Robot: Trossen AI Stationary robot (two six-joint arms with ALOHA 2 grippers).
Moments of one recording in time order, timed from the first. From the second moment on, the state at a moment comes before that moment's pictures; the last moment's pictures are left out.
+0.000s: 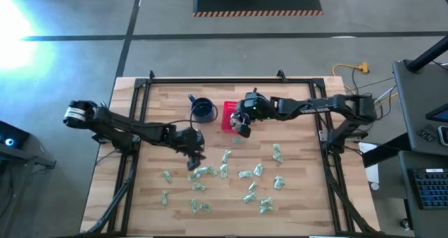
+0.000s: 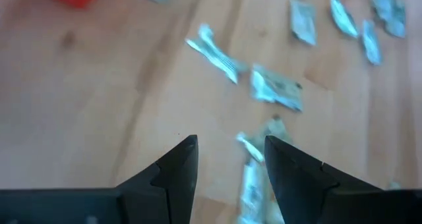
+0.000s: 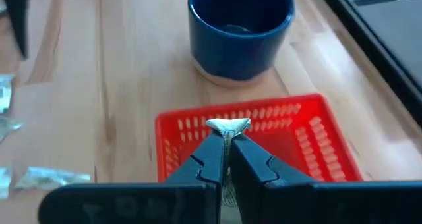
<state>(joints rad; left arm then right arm) -0.12 1.34 0.71 -0.20 0.02 -0.49 -0.23 1.65 1.01 -0.07 0.02 0.02</state>
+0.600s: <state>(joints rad) -0.26 1.47 0.70 -0.21 0.07 -0.51 -0.26 1.71 1.14 -0.19 -0.03 -0.03</state>
